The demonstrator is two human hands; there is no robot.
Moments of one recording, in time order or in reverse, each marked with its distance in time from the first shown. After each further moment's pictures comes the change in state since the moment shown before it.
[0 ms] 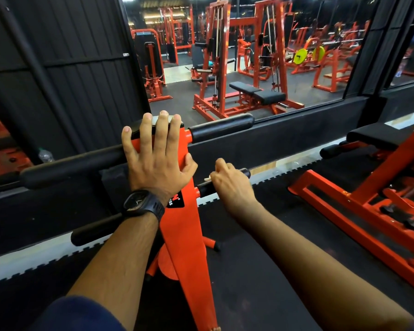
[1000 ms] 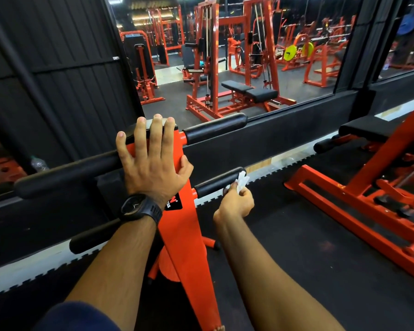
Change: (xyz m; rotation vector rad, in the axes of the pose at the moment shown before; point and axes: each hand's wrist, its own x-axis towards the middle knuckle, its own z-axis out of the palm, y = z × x) left_hand -0.001 0.001 -0.001 -0.015 -0.012 -0.003; right_hand -0.002 -0.037 0.045 1.763 0.790 1.546
